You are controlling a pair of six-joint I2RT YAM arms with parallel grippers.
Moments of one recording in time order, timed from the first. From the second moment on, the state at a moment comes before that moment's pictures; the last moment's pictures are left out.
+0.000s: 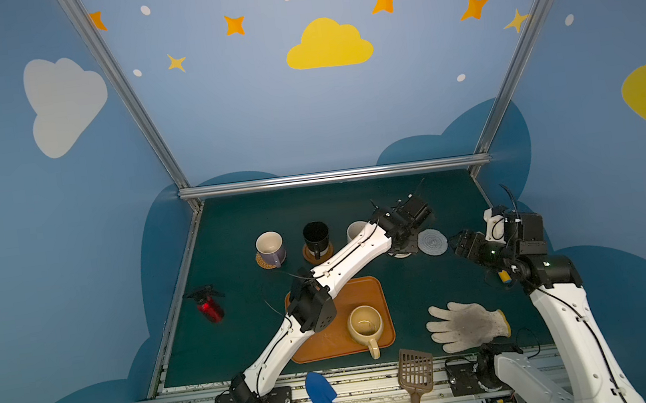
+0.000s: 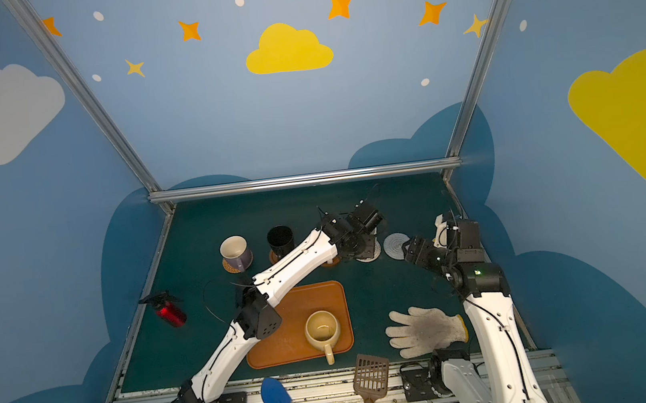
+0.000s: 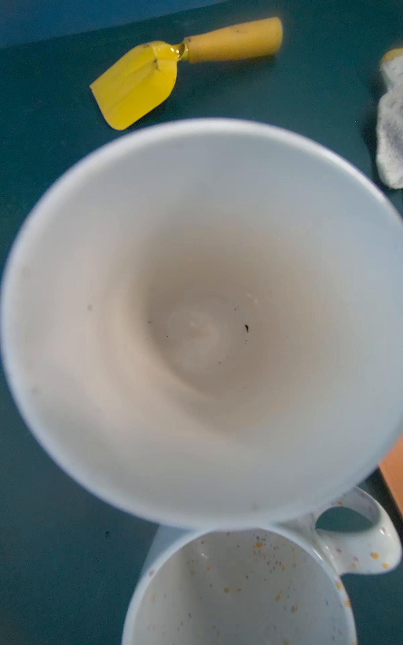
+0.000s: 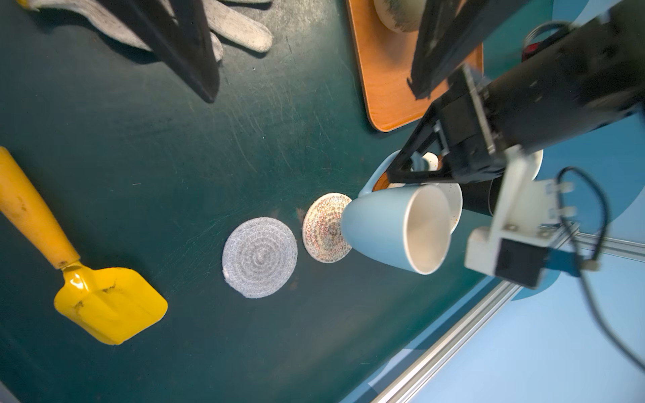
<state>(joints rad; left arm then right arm) -0.94 2.52 2.62 -1.21 -0.16 -0.68 -0.05 0.88 0.93 -0.82 -0.28 0.44</state>
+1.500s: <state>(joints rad) -0.95 2.62 2.65 -1.12 -0.19 -0.66 -0.05 0.84 0.85 -0.82 -0.30 0.42</state>
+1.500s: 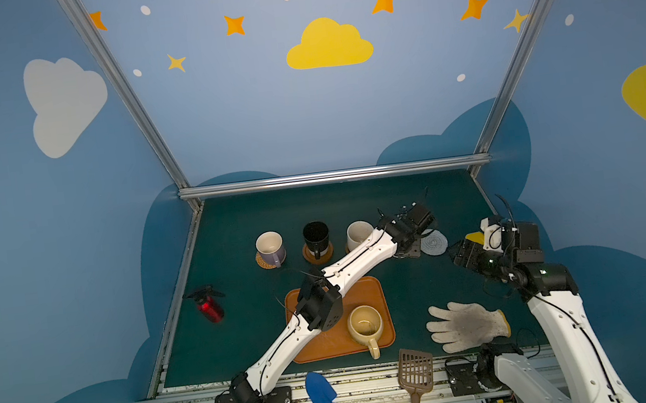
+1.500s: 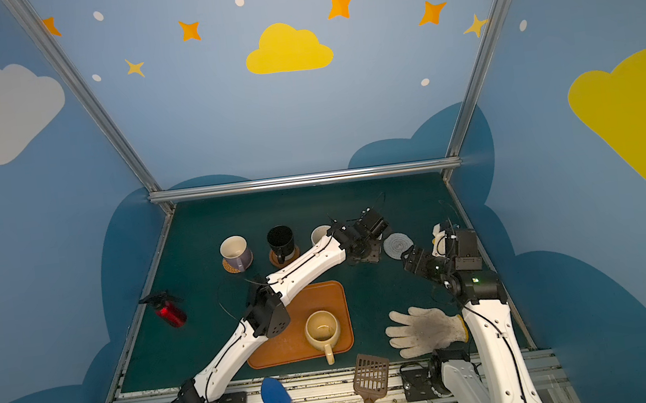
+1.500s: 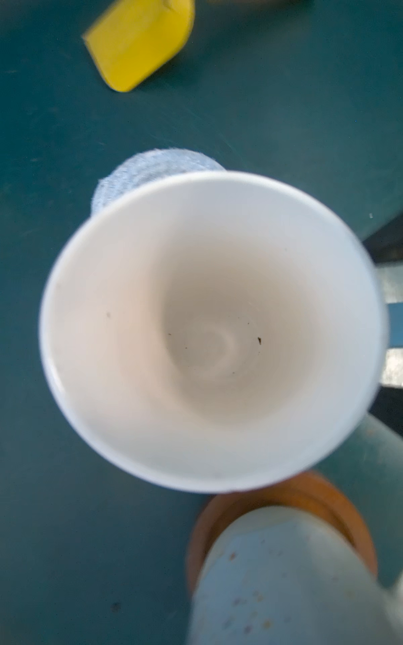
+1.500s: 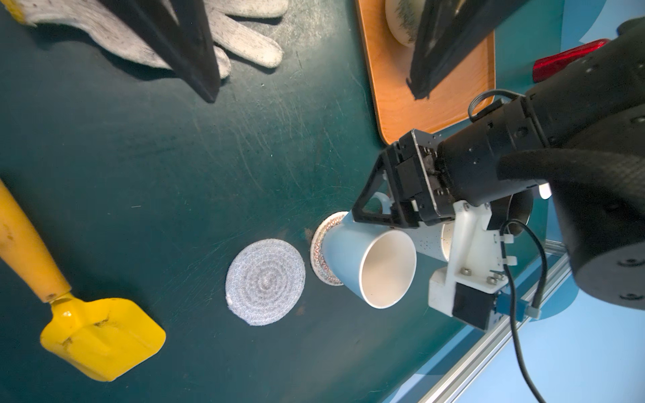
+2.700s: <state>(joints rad) -0.85 1.44 1.66 -1.01 -0.25 -0.51 0.90 0.72 0.73 -0.95 -0.04 0.66</state>
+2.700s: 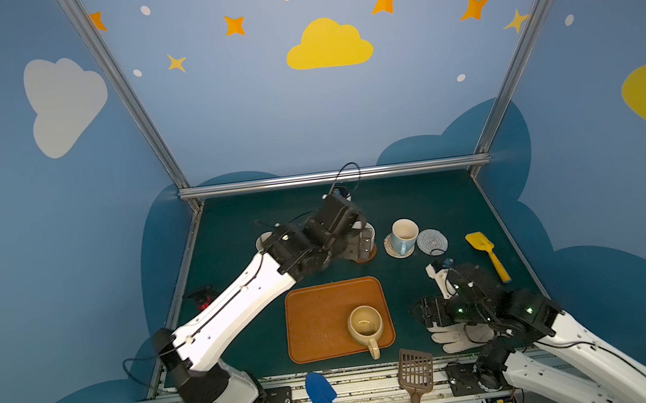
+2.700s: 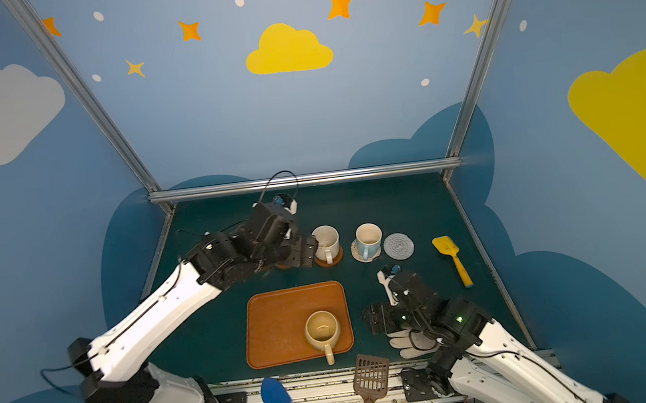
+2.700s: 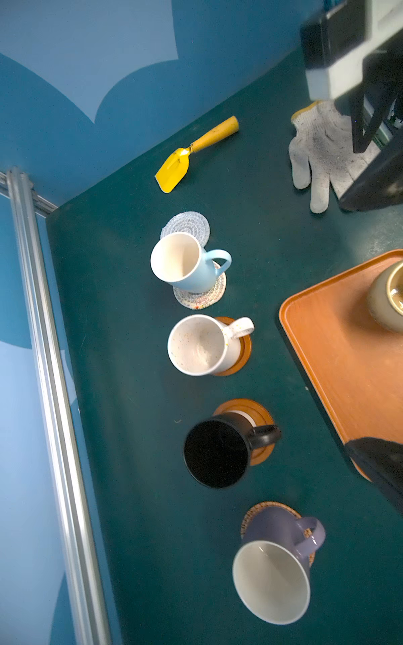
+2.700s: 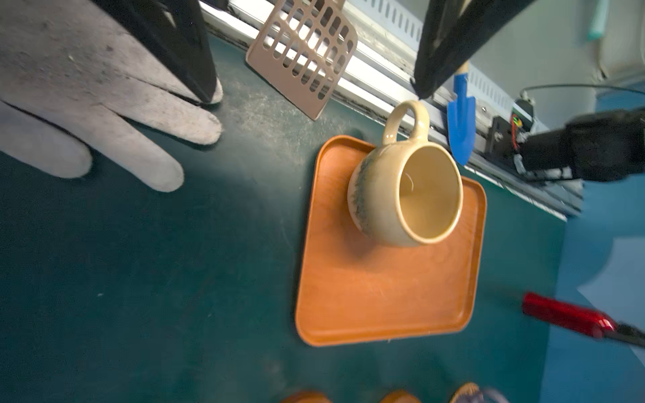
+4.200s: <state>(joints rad) -0.69 1.08 1.22 -1.06 -0.15 -0.60 1.30 1.33 0.85 -0.76 0.08 0.57</state>
